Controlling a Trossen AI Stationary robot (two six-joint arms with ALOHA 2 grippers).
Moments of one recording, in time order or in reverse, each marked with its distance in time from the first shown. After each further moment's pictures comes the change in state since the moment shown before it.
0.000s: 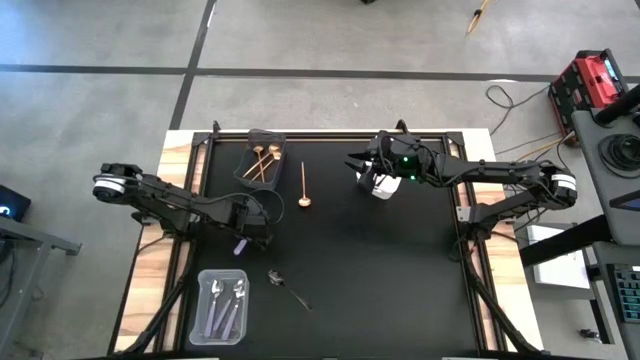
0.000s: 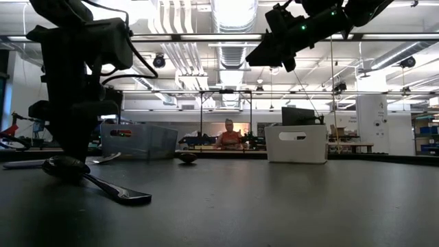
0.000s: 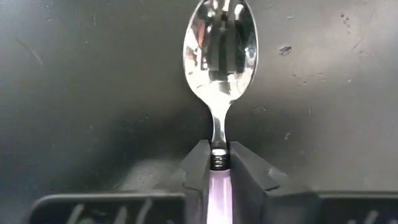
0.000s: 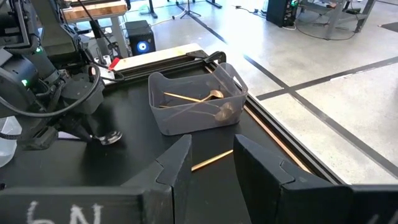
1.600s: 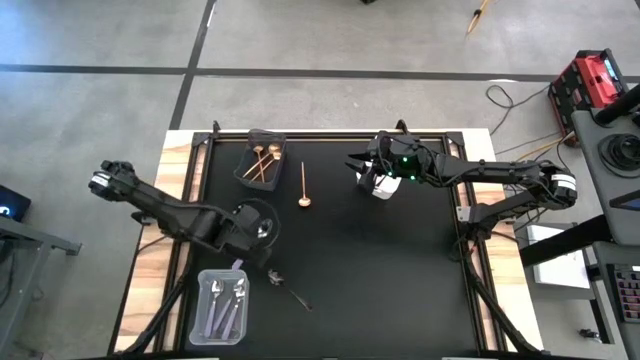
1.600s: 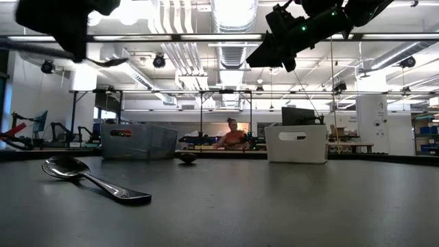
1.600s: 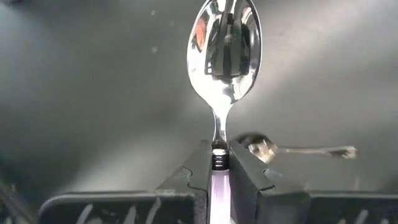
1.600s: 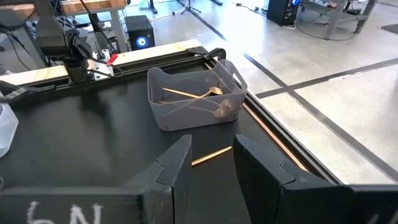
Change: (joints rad) left arm -0.313 -0.056 0.547 -0.494 -0.055 -0.246; right arm 0.000 0.000 0.000 -0.014 0.000 -0.021
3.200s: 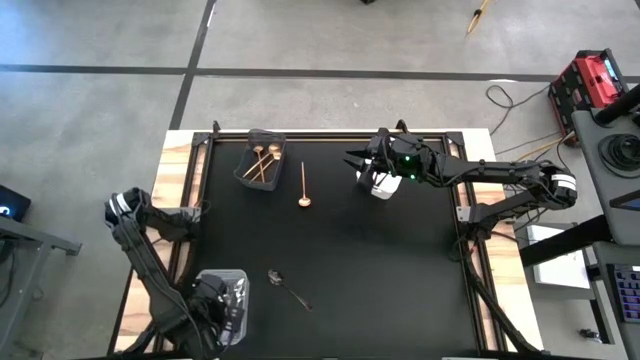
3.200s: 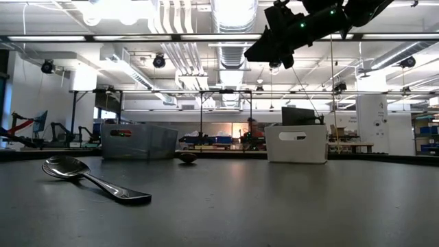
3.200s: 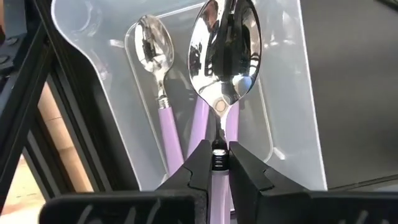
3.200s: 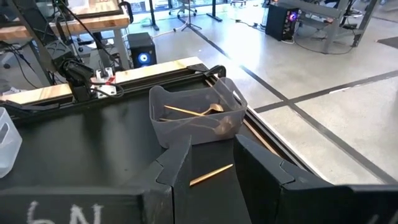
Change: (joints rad) left arm -0.590 0.328 0.197 -0.103 0.191 -0.988; right arm -0.002 0.000 0.000 0.067 -0.001 0.000
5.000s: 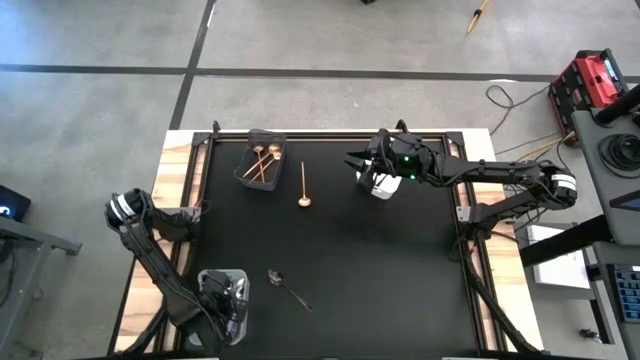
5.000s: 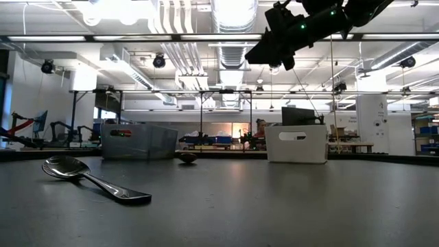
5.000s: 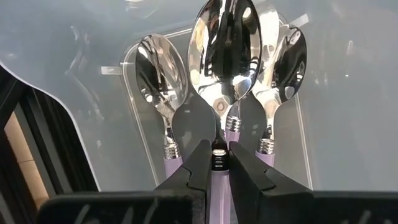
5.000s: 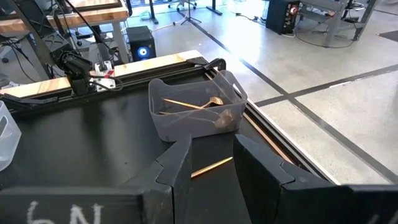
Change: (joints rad) left arm 0.017 0.012 -0.235 0.188 -0.002 -0.004; right arm 0.000 0.000 0.000 -0.027 -0.001 0.006
